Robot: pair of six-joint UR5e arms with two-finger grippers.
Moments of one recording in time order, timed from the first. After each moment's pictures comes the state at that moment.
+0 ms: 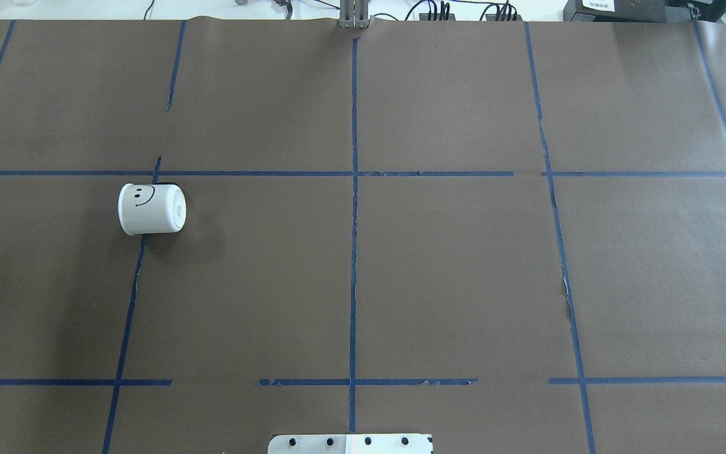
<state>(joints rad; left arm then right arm) -1.54 -1.56 -1.52 -2.08 -2.54 -0.43 1.57 -1.64 1.66 -1.72 2.28 -0.15</state>
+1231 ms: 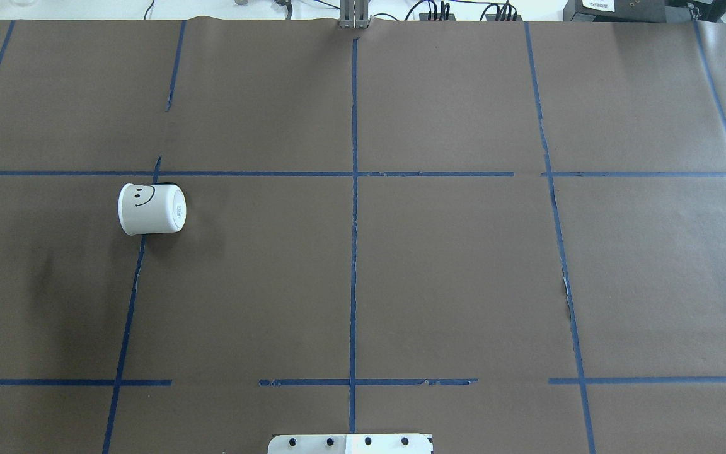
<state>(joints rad) -1.10 -1.46 -1.44 -3.08 -2.11 -1.55 1.57 -1.64 1.66 -1.72 2.28 -0.15</state>
